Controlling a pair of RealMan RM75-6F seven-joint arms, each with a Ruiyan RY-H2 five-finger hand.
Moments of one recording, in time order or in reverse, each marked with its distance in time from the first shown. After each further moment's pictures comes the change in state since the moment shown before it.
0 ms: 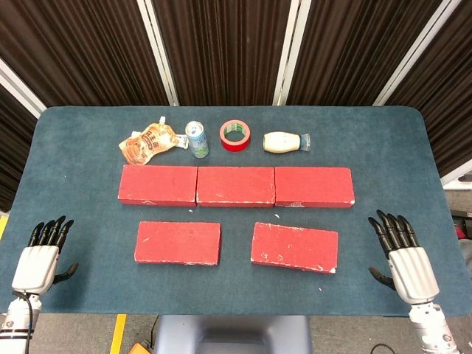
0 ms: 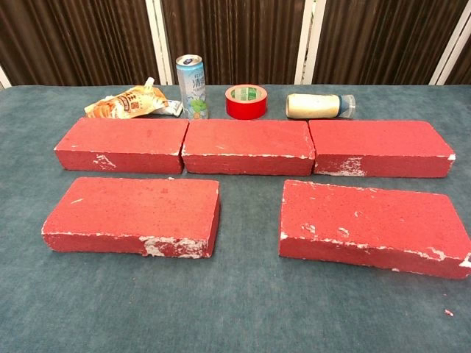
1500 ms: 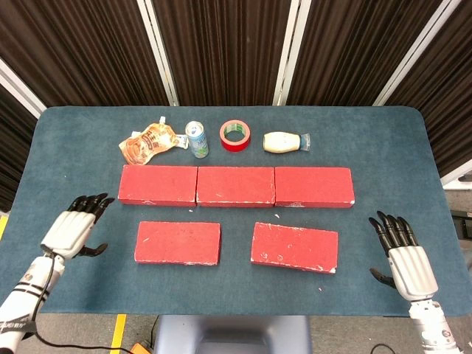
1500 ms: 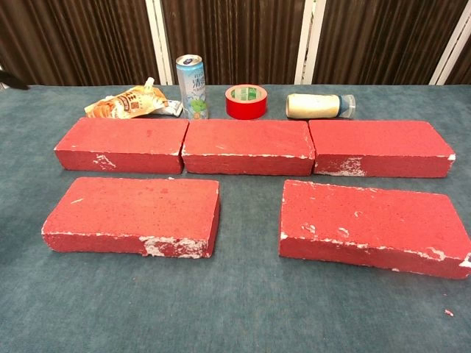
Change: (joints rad) left arm -0.348 0.372 -0.119 -0.518 -0.389 -0.418 0.199; right arm 0.009 0.009 0.000 -0.004 0.054 -0.063 0.015
